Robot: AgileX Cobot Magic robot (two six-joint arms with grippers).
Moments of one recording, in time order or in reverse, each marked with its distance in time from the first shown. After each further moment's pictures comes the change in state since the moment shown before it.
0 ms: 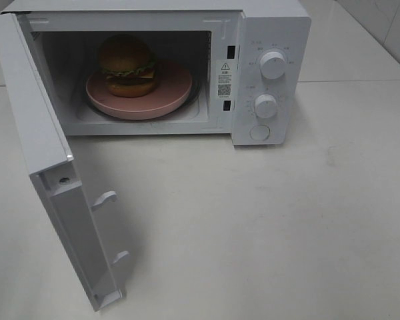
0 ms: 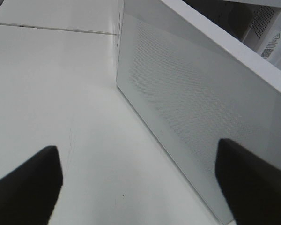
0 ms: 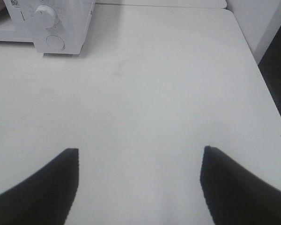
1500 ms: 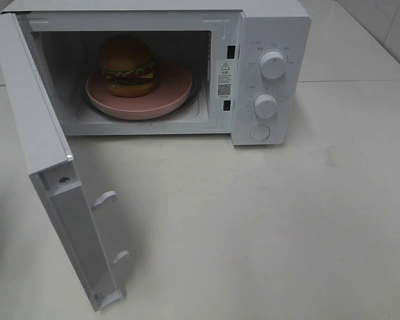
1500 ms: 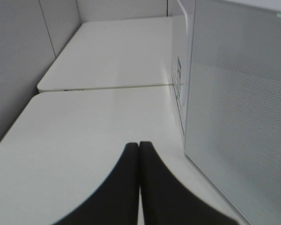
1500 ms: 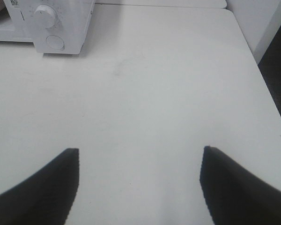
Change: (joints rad) left arm 0.000 0.933 0.389 0.178 -1.532 0.057; right arm 0.000 0.000 0.000 0.000 0.000 0.001
